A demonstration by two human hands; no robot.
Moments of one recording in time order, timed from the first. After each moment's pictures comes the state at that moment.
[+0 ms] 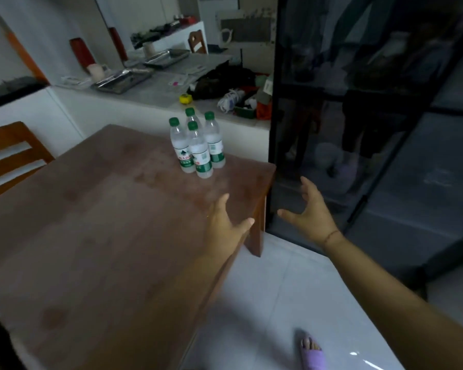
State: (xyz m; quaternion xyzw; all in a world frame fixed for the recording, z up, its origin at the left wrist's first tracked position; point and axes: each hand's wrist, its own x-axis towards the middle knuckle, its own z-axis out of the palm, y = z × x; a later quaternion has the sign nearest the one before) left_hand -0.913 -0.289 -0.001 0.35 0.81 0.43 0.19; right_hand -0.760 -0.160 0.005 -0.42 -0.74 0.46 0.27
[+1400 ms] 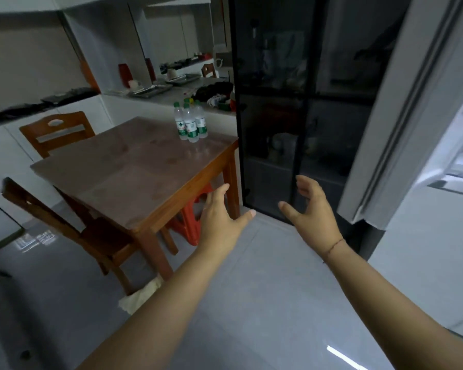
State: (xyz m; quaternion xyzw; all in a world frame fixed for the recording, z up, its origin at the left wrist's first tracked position) left_hand -0.420 -0.574 0.079 0.37 0.80 0.46 0.07; right_hand -0.281 -0.457 0.082 -0.33 -0.77 0.41 0.37
